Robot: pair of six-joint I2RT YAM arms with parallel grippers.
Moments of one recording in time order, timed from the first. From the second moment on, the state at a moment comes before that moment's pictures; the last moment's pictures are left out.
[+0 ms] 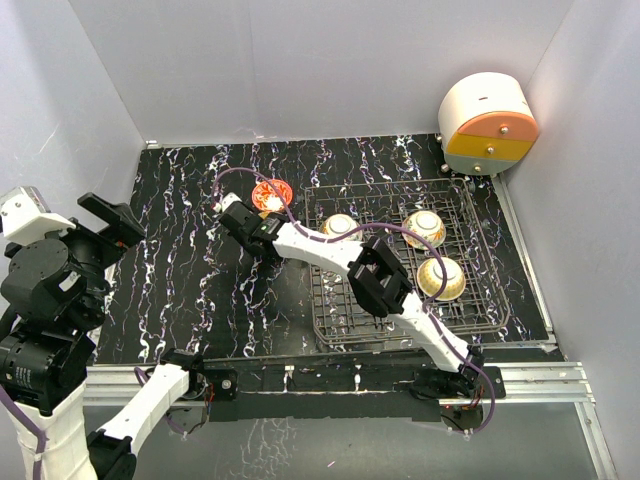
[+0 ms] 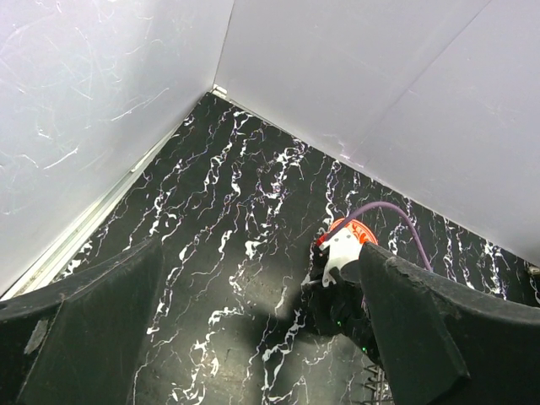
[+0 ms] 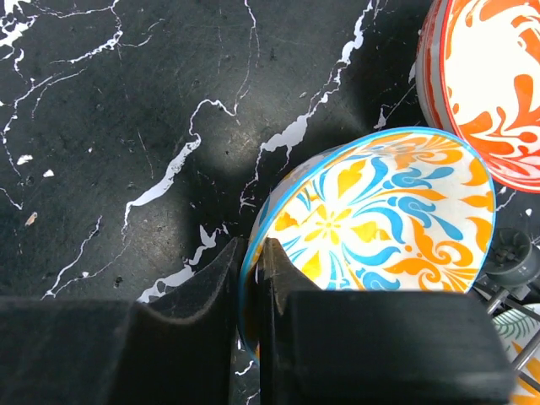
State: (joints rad) left arm -0.23 0.73 1.63 -1.06 -0.59 -0.41; right arm 1.01 2.47 2.22 -0.64 0.31 0.09
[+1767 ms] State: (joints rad) left arm -0.23 0.78 1.59 -1.01 -0.46 -0.45; right arm 0.43 1.42 0.53 0.75 -0.63 1.36
